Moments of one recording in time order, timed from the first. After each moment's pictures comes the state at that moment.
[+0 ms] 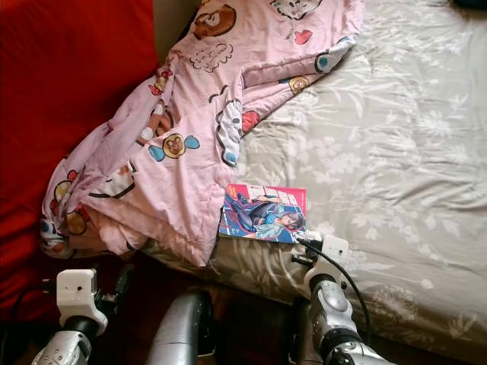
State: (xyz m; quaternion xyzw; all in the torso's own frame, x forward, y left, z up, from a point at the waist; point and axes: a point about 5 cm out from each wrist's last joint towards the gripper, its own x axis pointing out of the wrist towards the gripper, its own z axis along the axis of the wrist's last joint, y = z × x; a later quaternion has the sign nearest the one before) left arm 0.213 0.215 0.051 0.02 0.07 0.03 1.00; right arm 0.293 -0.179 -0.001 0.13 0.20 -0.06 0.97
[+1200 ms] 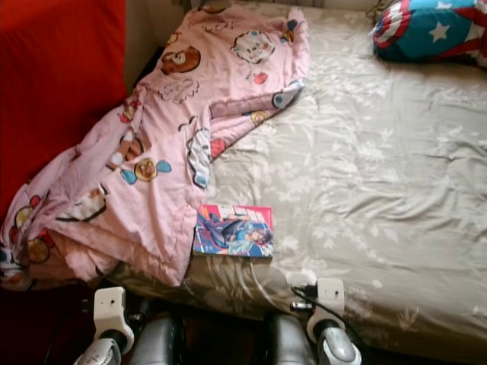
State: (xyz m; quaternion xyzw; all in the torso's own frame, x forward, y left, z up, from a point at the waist) left arm 0.227 0.199 -0.039 -0.04 0.25 0.05 0.97; right arm 0.224 -0.185 -0.054 0.04 0.31 -0.01 0.95
